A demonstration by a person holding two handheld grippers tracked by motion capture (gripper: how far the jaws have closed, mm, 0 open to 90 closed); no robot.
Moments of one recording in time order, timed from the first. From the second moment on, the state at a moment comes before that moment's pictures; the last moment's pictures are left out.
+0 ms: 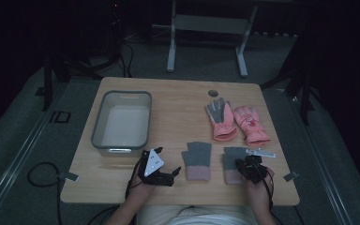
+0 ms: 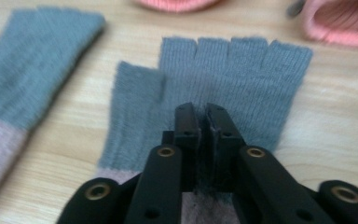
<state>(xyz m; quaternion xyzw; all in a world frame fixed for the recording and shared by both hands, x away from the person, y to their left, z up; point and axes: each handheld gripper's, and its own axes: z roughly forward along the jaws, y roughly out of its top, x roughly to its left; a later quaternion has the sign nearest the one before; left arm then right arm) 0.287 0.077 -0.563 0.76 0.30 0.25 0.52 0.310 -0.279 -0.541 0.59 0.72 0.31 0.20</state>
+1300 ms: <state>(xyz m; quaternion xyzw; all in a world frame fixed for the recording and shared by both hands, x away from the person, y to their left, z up) 0.287 0.077 -0.563 0.76 0.30 0.25 0.52 0.337 -0.316 -0.542 0.38 0.86 0.32 0.12</state>
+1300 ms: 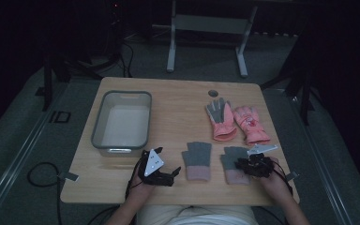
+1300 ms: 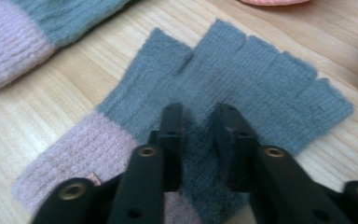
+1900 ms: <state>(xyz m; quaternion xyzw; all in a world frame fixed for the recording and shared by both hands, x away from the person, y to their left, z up) 0.287 0.079 -0.563 0.76 0.31 0.25 0.52 0.334 -0.293 -0.460 0.40 0.82 0.38 0.16</state>
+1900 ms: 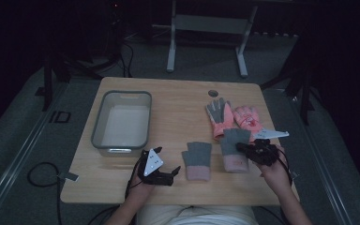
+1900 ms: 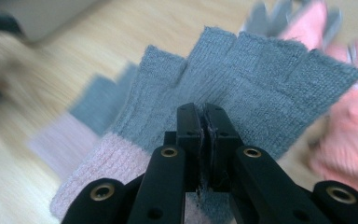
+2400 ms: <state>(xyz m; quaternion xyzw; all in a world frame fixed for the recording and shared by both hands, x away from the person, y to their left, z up) 0.287 0.079 -0.563 0.76 0.31 0.25 0.52 0.328 -0.211 -0.435 0.36 0.82 0.42 0.13</state>
